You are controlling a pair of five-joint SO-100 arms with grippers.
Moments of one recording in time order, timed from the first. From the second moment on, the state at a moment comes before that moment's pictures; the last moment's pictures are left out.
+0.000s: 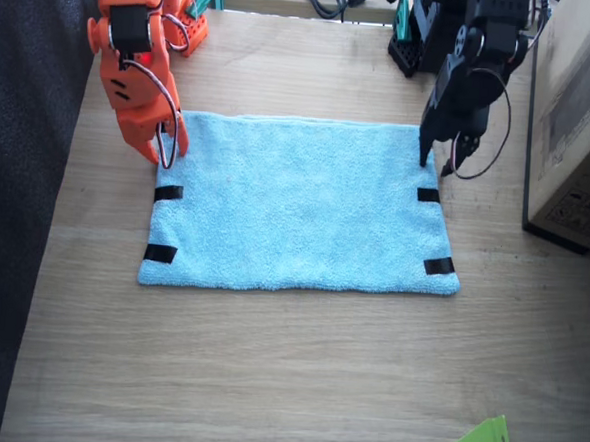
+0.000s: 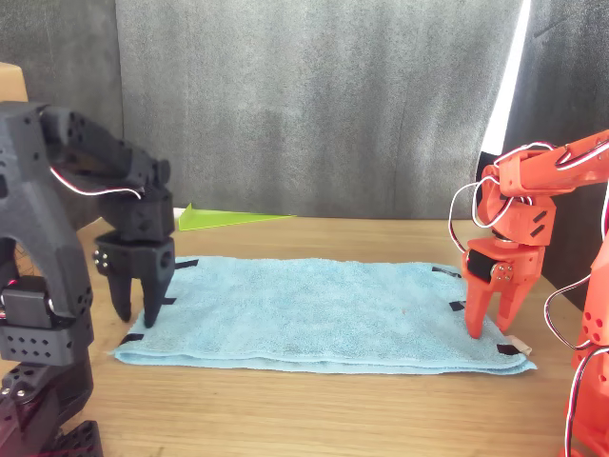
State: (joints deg) arm 0 79.5 85.8 114.6 77.3 103.6; arm 1 99.6 75.9 101.1 80.3 76.0
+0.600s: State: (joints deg) arm 0 79.5 85.8 114.4 77.6 104.7; arm 1 101.2 74.2 101.4 79.9 76.8
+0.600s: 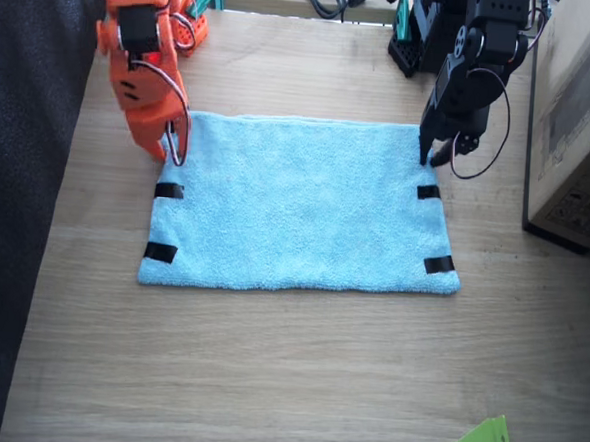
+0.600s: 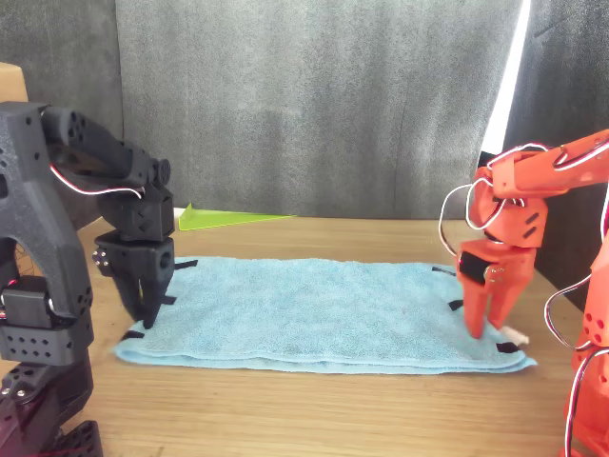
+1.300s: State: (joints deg) arm 0 80.2 90.1 116.0 79.0 105.6; arm 1 101.9 74.7 101.4 79.9 76.8
